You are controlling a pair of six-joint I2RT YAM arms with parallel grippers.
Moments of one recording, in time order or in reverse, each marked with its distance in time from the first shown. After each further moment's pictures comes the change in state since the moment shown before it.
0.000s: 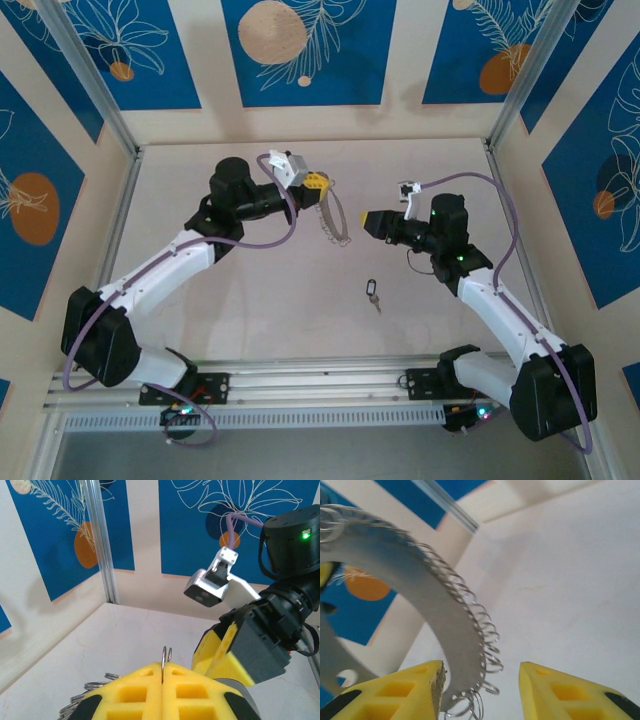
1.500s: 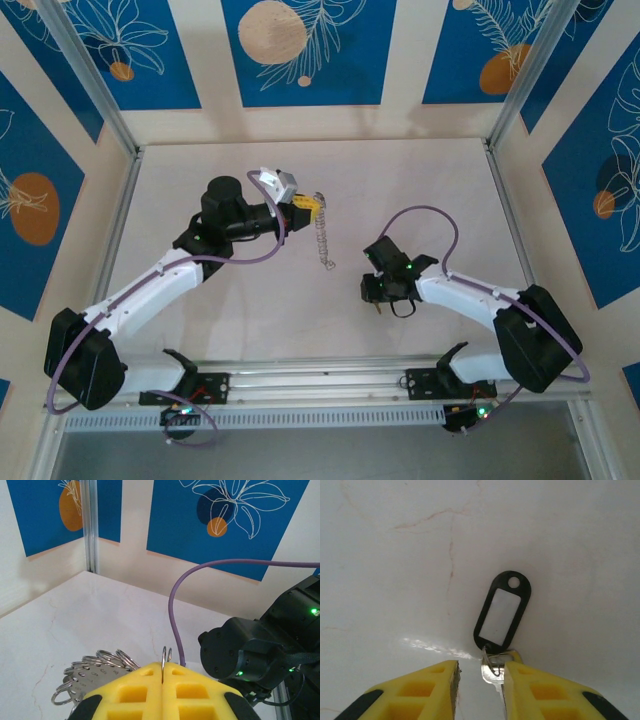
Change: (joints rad) left arm -0.004 -0.134 -0.145 -0.069 0.014 -0.126; right arm 0.371 0.261 -0.048 -0.534 0.607 -0.046
